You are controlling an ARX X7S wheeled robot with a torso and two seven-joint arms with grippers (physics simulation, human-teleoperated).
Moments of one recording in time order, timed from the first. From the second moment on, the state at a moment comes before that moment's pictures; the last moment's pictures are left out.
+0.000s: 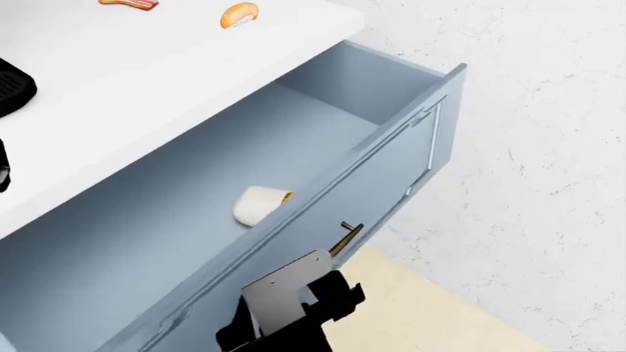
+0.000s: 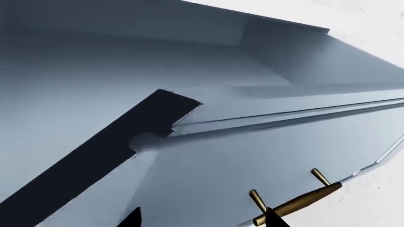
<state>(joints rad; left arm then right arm) -0.60 -0.61 0.12 0.56 -0.24 -0.64 -0.19 0.74 0.04 -0.84 0.82 0.35 0.04 0.12</state>
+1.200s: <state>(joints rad) -0.56 -0.63 0.07 0.62 -0.28 -0.67 -0.20 0.98 0.03 -1.53 0.80 0.95 -0.10 0.29</state>
